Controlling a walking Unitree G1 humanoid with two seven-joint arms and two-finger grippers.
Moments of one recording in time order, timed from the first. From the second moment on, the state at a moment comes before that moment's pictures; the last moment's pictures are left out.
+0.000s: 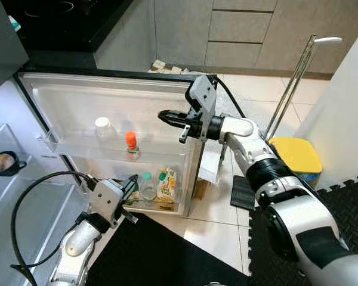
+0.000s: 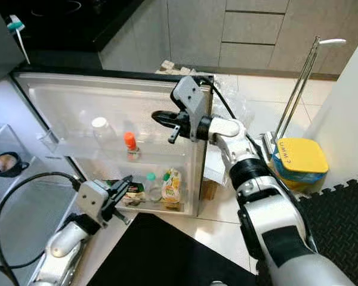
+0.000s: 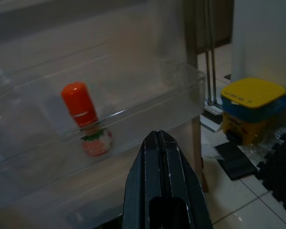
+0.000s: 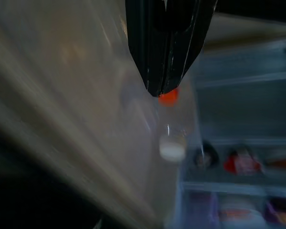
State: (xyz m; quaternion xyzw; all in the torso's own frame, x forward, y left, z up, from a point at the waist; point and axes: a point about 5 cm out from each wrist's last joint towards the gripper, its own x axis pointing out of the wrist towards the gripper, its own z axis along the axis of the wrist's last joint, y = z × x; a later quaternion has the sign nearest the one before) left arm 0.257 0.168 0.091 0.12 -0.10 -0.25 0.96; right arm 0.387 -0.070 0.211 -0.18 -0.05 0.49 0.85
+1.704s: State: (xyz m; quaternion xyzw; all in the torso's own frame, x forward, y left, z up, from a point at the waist) left arm 0.244 0.189 0.119 0.15 -0.12 -0.20 0.96; right arm 0.371 -0.038 0.174 -0.31 -0.01 0.55 0.77
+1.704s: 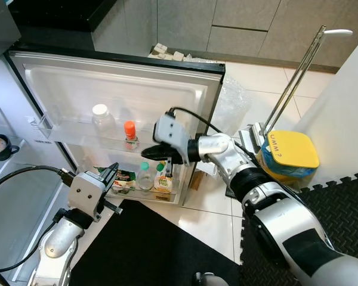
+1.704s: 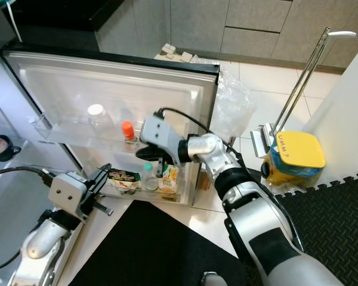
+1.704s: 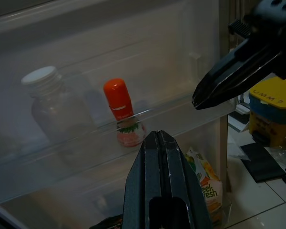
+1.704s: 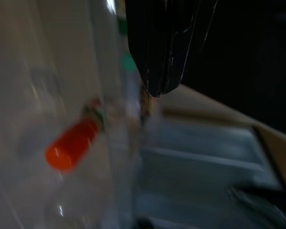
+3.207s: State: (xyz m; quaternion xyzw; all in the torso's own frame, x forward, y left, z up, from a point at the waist) left arm 0.259 0.187 0.134 0.17 -0.14 -0.17 0.96; right arm 0.375 -0.005 0.198 -0.22 -0.04 0.53 0.82
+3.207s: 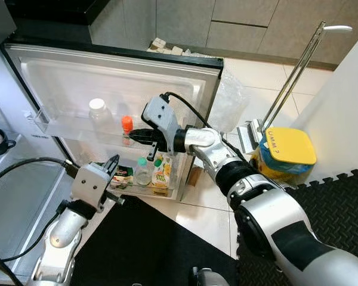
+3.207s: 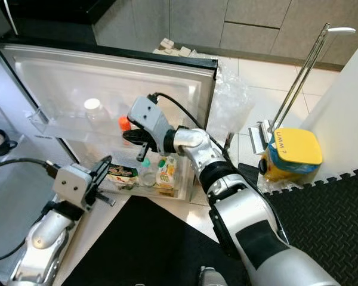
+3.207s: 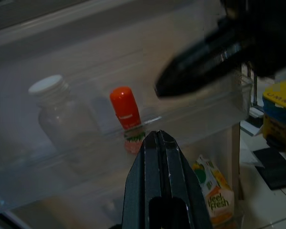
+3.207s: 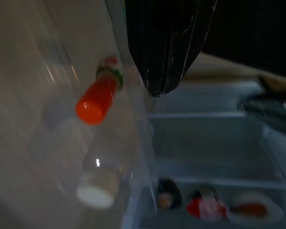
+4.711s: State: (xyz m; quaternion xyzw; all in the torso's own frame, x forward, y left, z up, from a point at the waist) left arm 0.248 0.266 0.123 0.16 -0.03 0.08 0.98; right arm 0.353 0.006 0.295 0.13 -0.15 0.72 0.67
